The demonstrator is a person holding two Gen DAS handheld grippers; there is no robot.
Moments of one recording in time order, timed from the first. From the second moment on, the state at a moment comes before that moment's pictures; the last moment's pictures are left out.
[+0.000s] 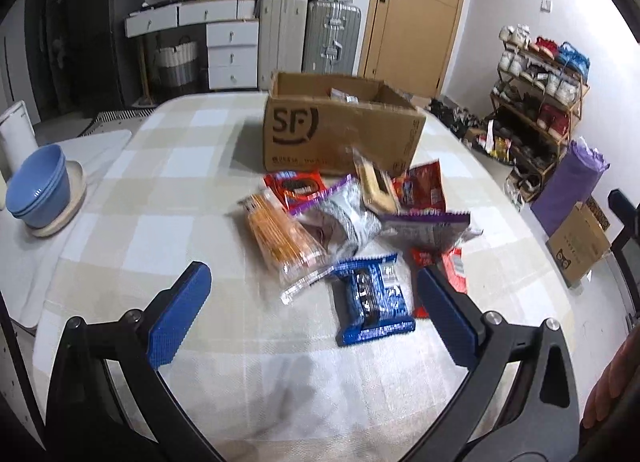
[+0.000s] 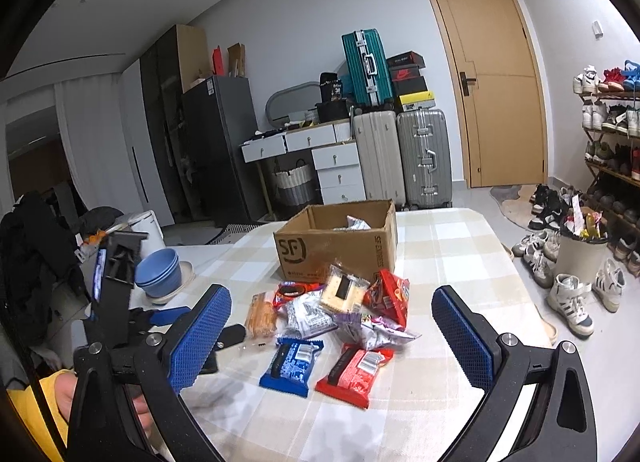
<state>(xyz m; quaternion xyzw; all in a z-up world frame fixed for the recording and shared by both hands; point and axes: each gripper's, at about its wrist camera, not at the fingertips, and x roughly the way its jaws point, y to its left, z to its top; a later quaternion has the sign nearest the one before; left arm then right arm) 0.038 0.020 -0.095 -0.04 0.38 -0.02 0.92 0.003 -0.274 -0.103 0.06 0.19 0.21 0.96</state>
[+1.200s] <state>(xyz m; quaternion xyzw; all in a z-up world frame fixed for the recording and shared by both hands) 0.119 -0.048 -0.182 -0.04 0.47 -0.11 0.88 0.039 -0.291 -0.158 0.11 0.28 0.21 0.93</state>
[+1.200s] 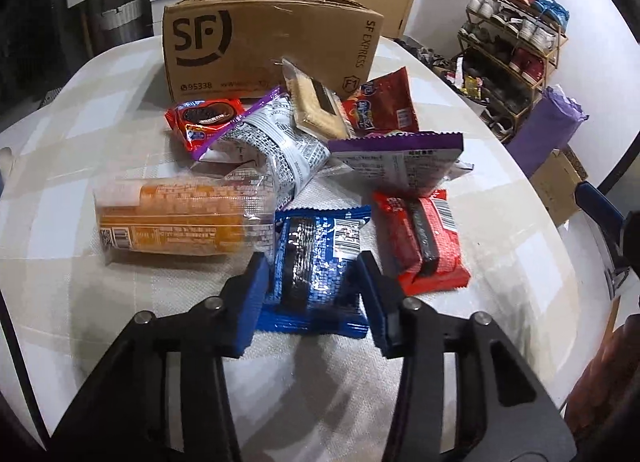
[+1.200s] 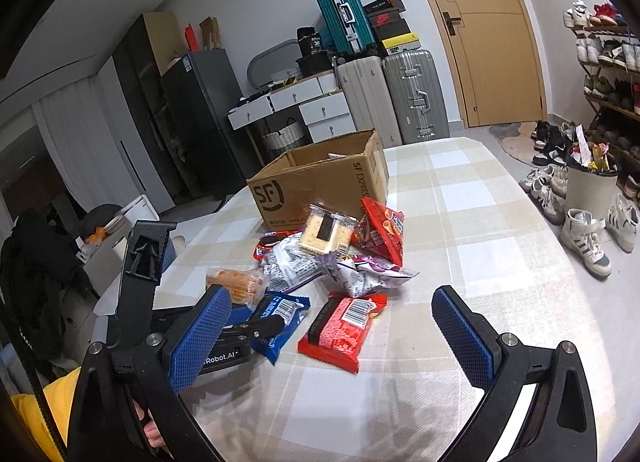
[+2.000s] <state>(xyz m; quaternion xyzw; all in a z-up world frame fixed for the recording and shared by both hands) 0.102 -0.050 -0.184 -0.04 0.47 -0.13 0.87 0.025 -0.295 -0.148 0.12 0.28 0.20 0.93</state>
